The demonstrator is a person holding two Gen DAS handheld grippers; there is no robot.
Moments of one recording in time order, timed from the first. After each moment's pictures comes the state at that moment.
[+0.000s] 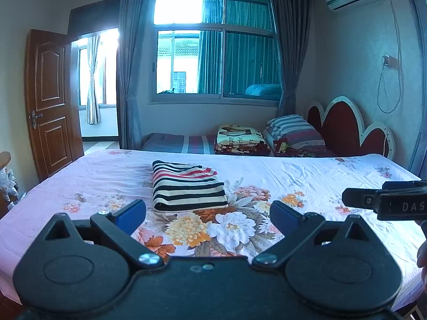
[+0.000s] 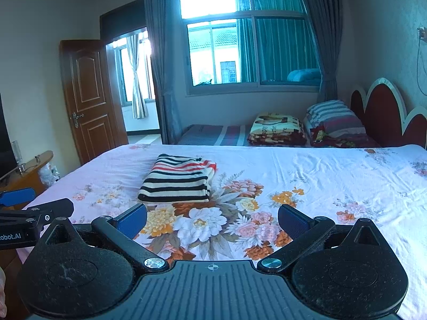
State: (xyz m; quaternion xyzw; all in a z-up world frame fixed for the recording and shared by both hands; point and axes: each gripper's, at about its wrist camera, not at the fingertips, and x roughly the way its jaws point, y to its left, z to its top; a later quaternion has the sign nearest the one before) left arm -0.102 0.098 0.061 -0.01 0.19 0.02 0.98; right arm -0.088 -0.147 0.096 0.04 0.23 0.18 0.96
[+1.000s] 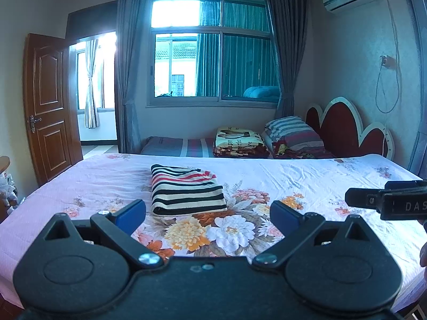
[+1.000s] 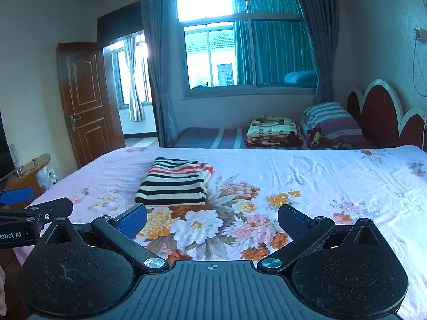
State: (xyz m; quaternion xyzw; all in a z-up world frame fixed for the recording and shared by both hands) left arm -0.103 0.103 0.064 0.00 0.18 0.02 0.98; right arm -0.091 -0.157 0.100 0.04 0.22 0.18 0.96
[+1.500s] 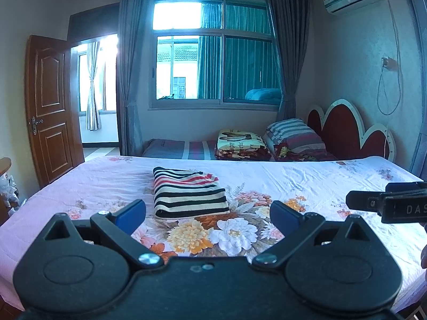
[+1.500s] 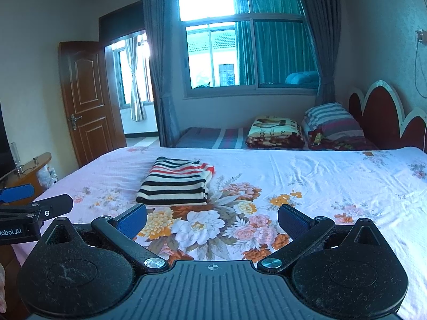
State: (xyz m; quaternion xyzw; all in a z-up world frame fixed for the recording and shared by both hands) left arm -0.102 0.110 0.065 0.00 0.18 0.02 0.98; right arm -0.090 -0.159 0.099 0.04 0.22 0.18 0.96
